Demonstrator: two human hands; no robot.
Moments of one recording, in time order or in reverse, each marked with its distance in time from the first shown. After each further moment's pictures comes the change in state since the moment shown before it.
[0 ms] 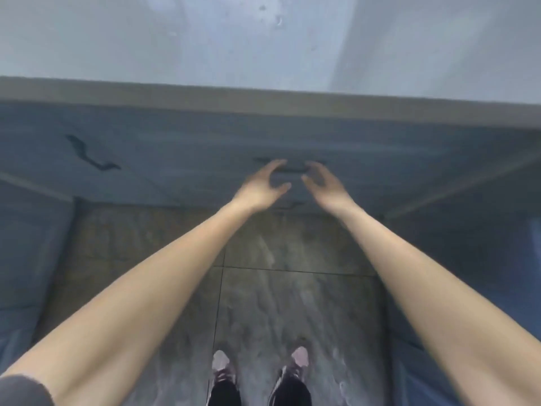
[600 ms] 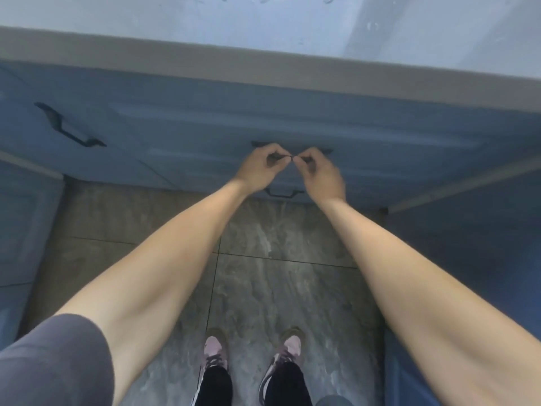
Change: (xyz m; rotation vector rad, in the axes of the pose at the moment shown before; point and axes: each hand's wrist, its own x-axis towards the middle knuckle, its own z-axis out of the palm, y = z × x) left_hand 0.050 -0.038 0.023 -0.212 0.092 0.157; right_hand 0.032 0.024 0.028 -0.189 0.182 -0.051
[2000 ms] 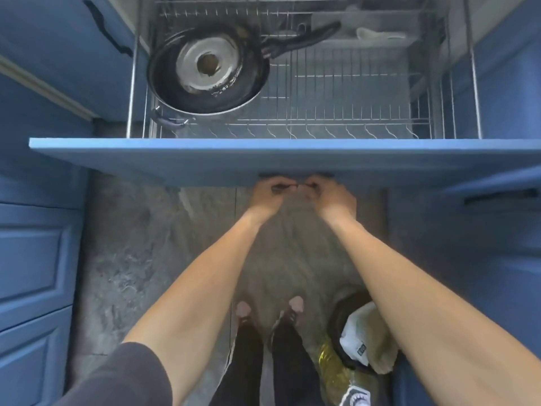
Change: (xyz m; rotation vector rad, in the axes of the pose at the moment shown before) left_hand -0.324 -0.024 0.085 -0.205 0.025 -0.274; right_hand -0.313 0.049 0.029 -0.207 -0.192 0.251
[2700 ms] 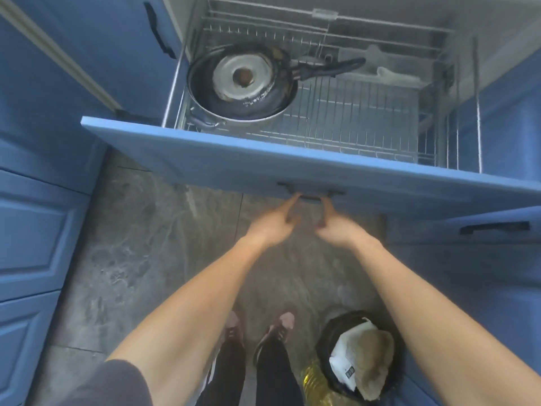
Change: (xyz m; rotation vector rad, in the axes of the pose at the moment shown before) left_hand -0.057 -0.006 -0.022 0.506 -0.213 -0.040; right_hand -0.043 -0.011 -0.007 -0.154 -0.384 -0.138
